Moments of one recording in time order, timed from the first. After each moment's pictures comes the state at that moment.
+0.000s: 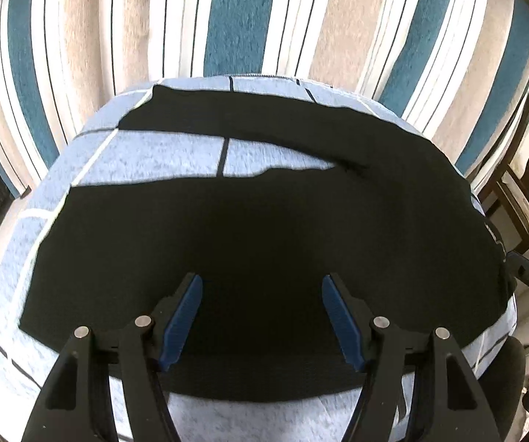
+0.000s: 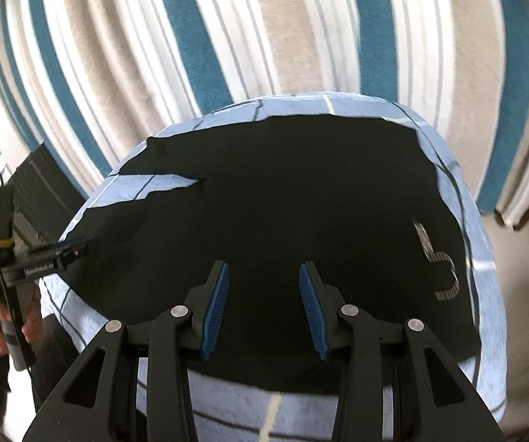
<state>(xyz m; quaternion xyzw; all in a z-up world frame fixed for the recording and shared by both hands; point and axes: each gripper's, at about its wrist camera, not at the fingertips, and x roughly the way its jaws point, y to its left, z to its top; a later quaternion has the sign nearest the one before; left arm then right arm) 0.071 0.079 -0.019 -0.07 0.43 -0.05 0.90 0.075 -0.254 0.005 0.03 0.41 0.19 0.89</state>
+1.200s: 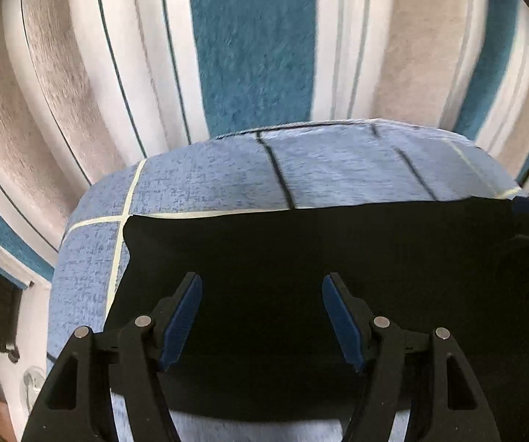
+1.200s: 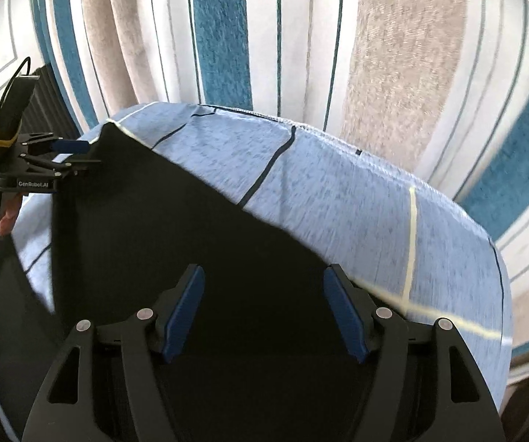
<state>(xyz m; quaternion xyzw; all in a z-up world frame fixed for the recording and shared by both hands) 0.357 0.132 -0.027 0.03 0.45 -0.05 0.89 0.359 -0.177 -0.024 -0.15 0.43 0.29 0.84</state>
